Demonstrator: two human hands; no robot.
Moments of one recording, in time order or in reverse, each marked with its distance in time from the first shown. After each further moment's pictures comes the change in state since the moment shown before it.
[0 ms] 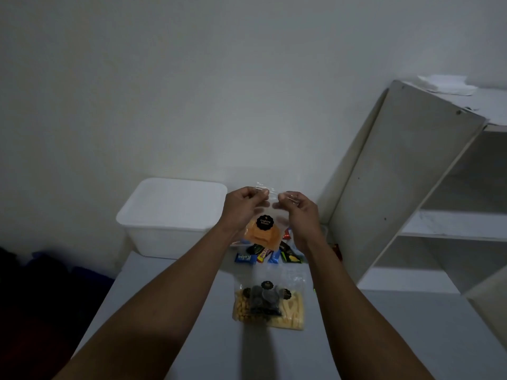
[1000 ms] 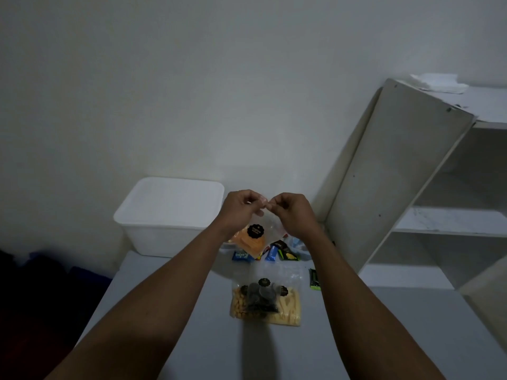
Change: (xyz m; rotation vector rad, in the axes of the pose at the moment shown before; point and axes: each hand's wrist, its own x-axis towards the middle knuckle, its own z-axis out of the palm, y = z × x) left_hand -0.011 0.001 -0.006 0.432 -0.112 0.129; right_hand 0.012 0.002 -0.013 -0.596 -0.214 -0.273
